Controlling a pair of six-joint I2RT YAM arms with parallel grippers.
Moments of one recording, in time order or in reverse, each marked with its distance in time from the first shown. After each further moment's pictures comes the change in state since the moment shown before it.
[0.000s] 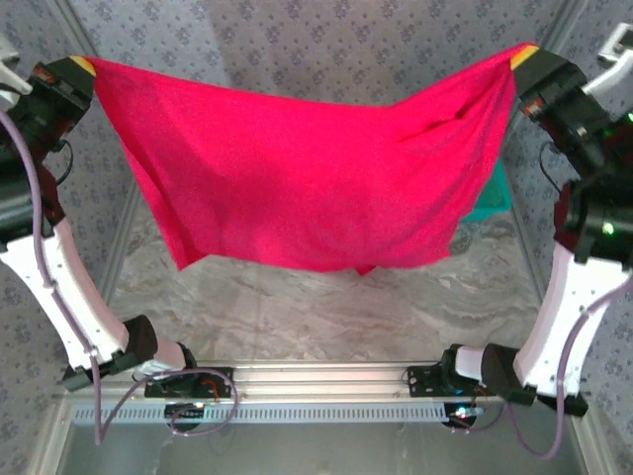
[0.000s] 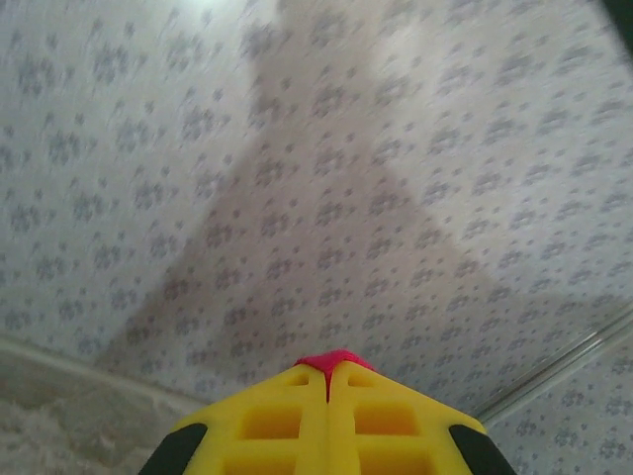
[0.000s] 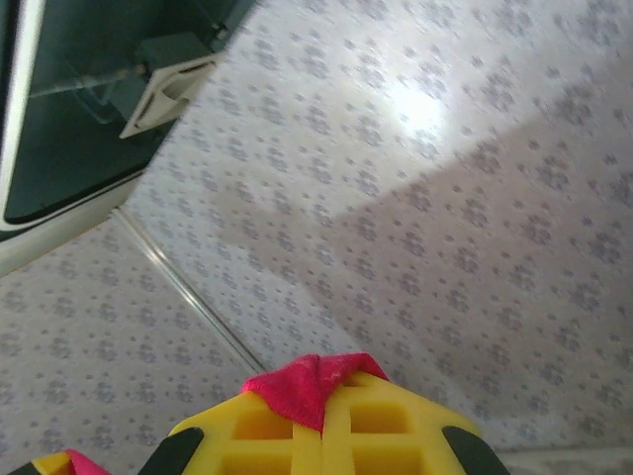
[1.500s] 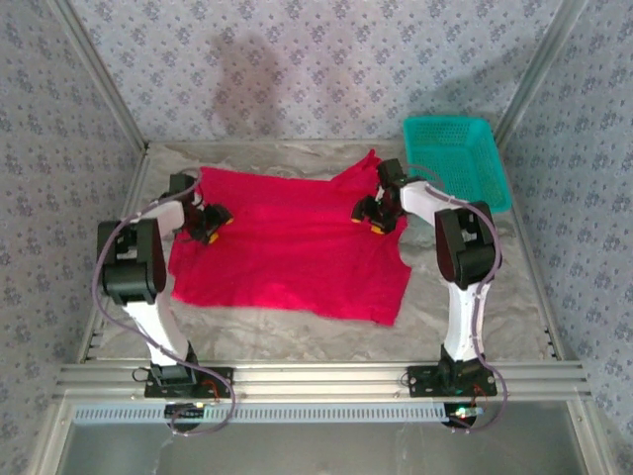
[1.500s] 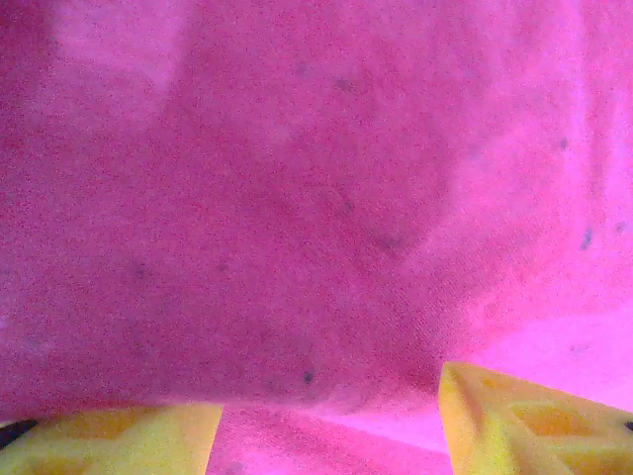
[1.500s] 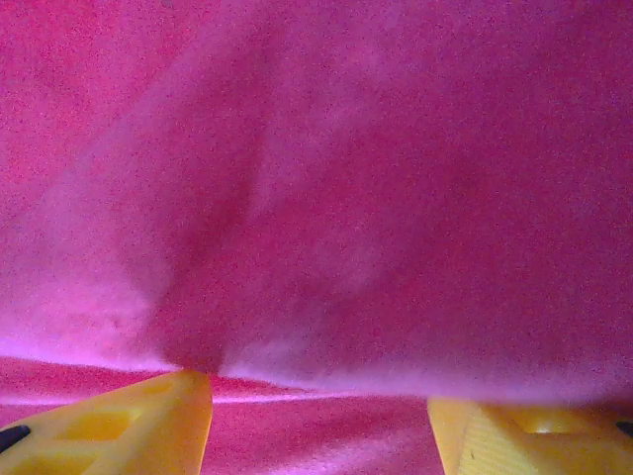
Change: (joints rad) left arm -0.336 0.458 -1.101 0.444 -0.271 0.038; right arm 0.458 0.768 -0.639 -0.018 0.317 -0.230
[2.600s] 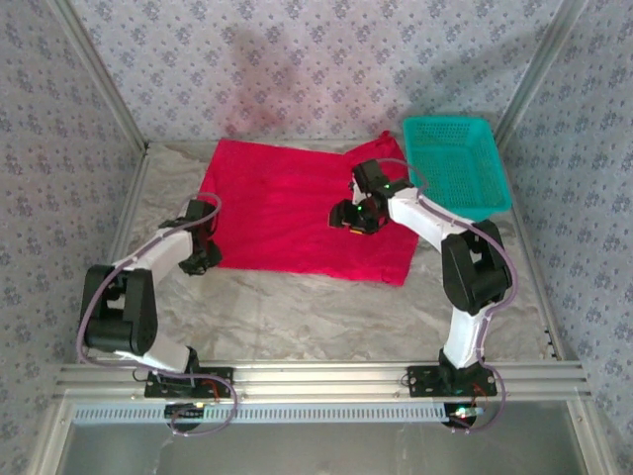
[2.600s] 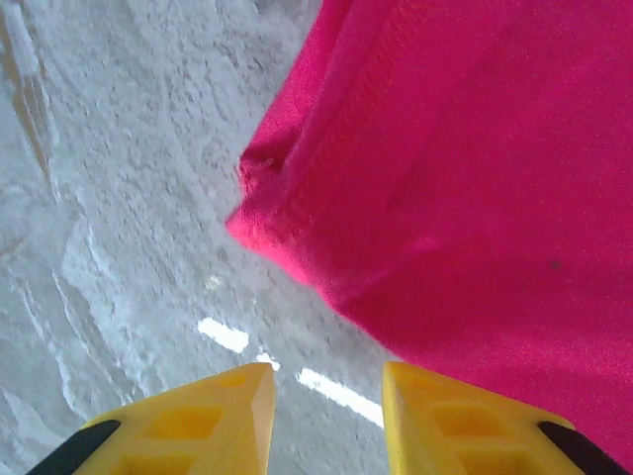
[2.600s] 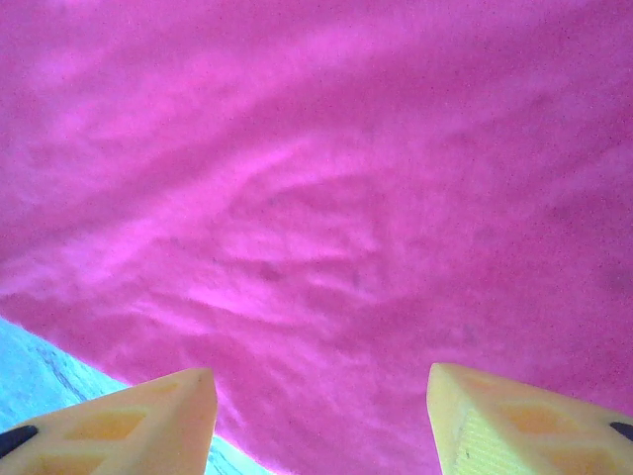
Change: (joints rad) left arm -0.179 -0.391 -0.320 -0.273 -0.575 0.116; right arm 0.211 -0.247 -0.105 -0.048 0.011 -0.063
